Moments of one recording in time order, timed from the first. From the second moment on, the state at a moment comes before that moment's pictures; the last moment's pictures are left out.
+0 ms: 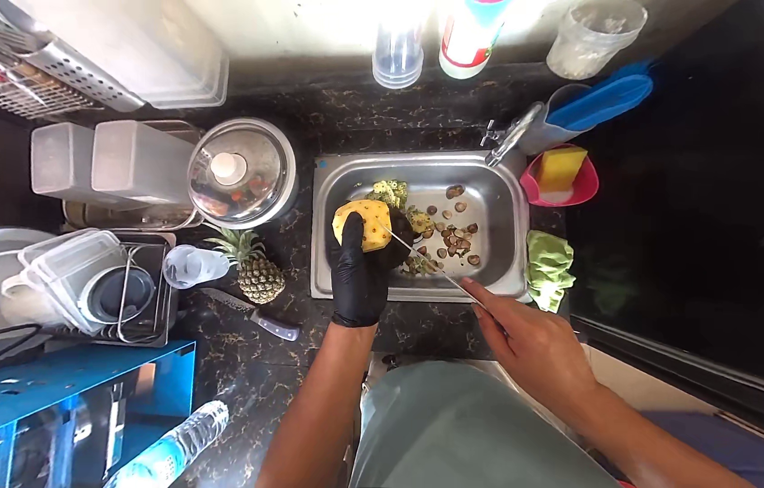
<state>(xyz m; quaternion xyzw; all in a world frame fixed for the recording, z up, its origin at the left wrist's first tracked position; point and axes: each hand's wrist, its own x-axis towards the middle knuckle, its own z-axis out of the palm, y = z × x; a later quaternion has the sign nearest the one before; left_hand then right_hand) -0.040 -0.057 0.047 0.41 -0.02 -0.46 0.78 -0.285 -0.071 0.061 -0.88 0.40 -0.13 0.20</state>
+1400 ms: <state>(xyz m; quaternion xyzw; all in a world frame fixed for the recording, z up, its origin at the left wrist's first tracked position) -0.028 -0.043 0.013 0.34 0.02 -0.51 0.79 -0.287 -0.097 0.030 -0.82 0.51 -0.01 0.28</state>
